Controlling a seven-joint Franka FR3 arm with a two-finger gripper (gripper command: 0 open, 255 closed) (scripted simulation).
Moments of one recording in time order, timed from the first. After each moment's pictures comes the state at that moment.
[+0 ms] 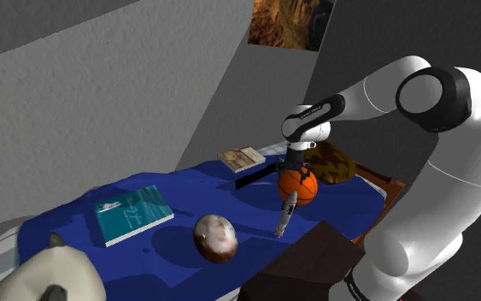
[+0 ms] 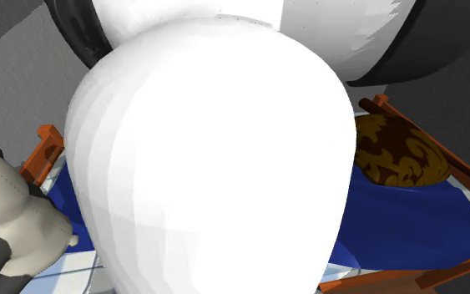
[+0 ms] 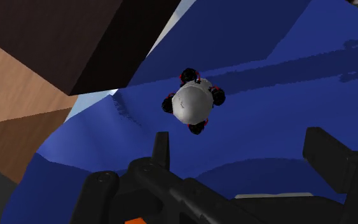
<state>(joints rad) -0.31 0.09 -0.04 -2.32 0.02 2.17 0.59</state>
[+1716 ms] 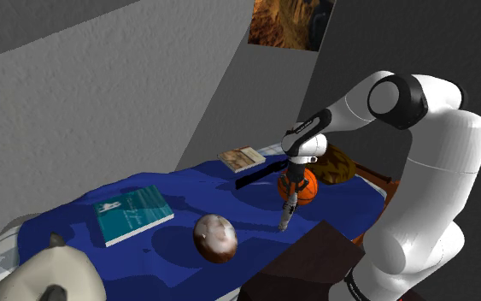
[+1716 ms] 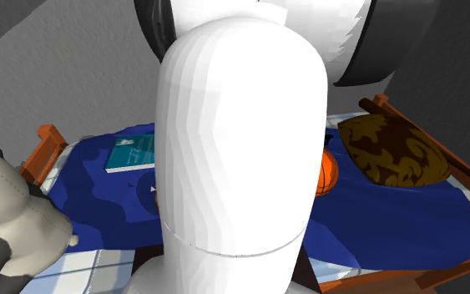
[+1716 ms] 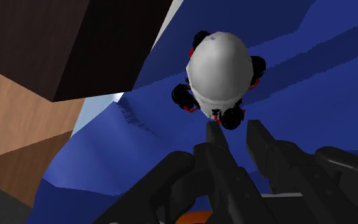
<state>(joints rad) -0.35 0.29 -0.08 -2.29 0.03 2.30 0.64</state>
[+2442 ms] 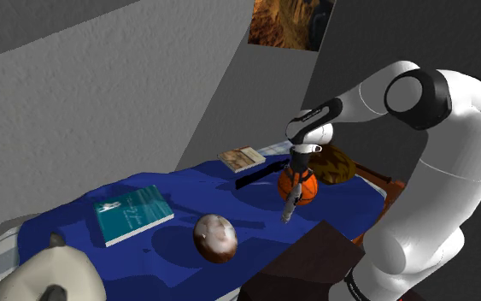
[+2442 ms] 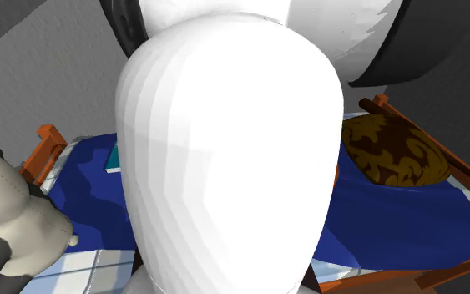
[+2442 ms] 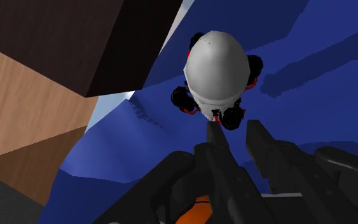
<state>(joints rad) -0.35 0.17 -0.09 -2.28 0.02 2.17 0.65</state>
